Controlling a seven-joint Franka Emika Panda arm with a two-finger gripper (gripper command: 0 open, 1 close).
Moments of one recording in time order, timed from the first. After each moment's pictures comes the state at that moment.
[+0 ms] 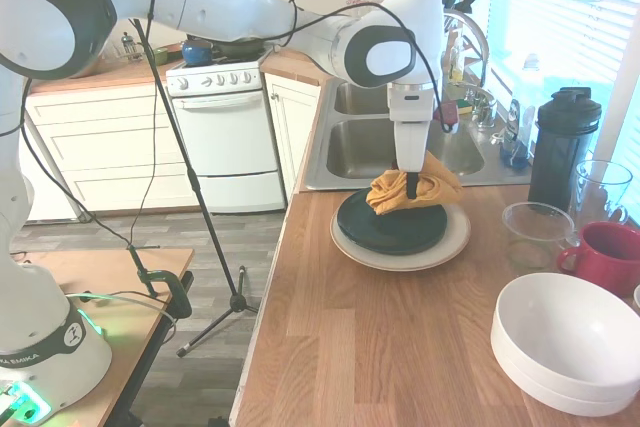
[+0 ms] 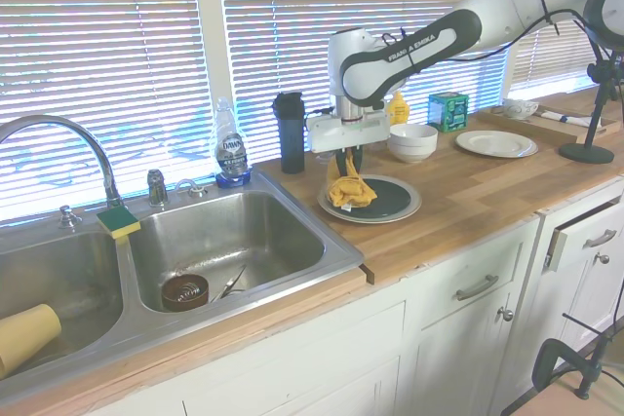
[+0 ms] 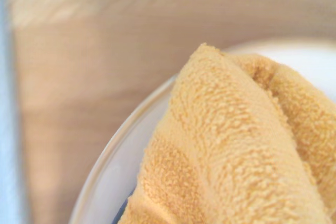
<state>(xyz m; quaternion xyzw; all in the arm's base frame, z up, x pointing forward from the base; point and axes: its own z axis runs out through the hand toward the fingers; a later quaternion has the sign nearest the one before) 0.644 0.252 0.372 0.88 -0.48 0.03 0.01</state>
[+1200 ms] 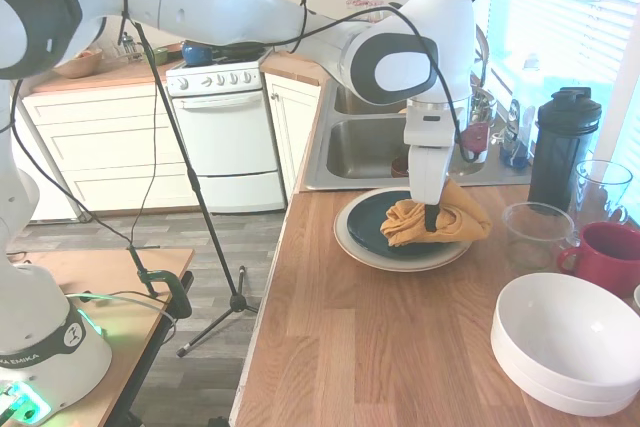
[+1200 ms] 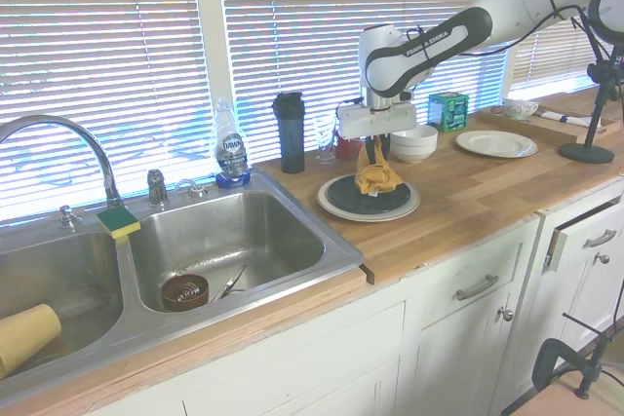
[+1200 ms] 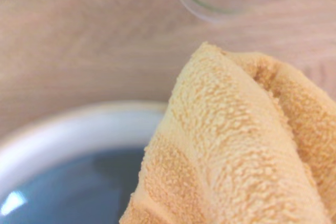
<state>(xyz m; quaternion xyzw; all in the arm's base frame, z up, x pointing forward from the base) 0.646 0.157 0.378 0.85 -0.53 0.04 0.02</state>
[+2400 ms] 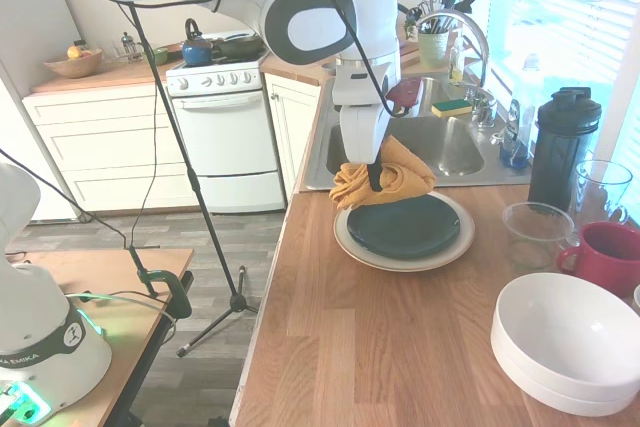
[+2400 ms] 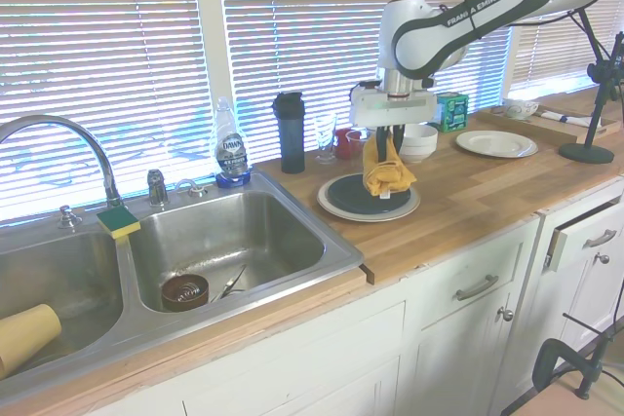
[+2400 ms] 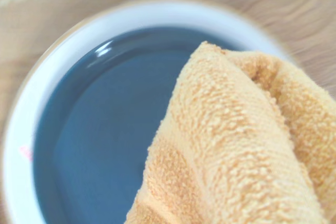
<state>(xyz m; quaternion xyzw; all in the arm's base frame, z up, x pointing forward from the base) 0.560 0.163 0.448 0.87 -0.50 0.03 -0.03</state>
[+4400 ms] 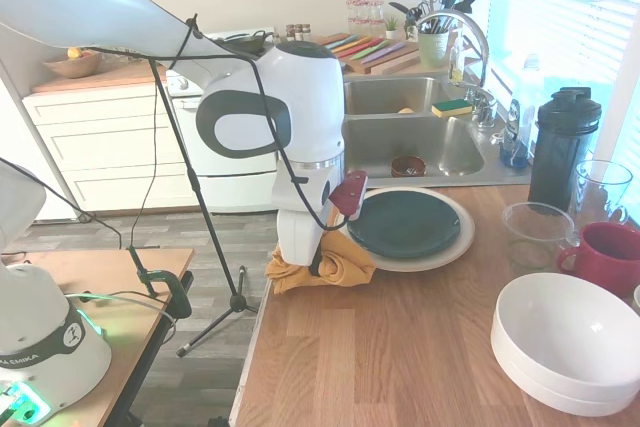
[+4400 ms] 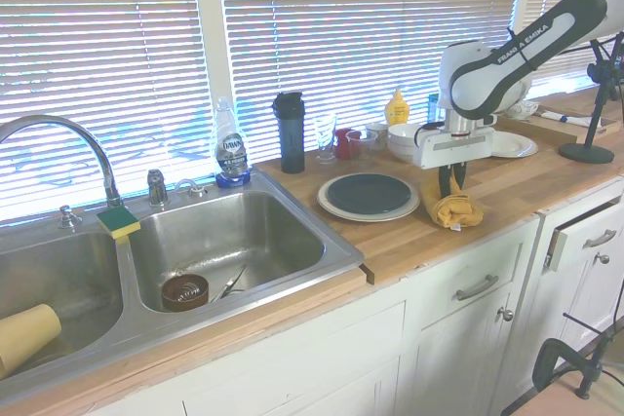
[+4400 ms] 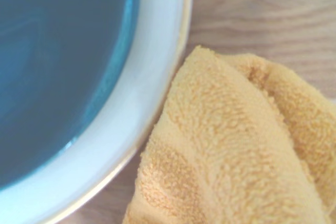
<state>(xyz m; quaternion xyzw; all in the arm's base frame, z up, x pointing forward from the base) 0.479 0.086 0.337 0.89 -0.46 -0.02 0.01</state>
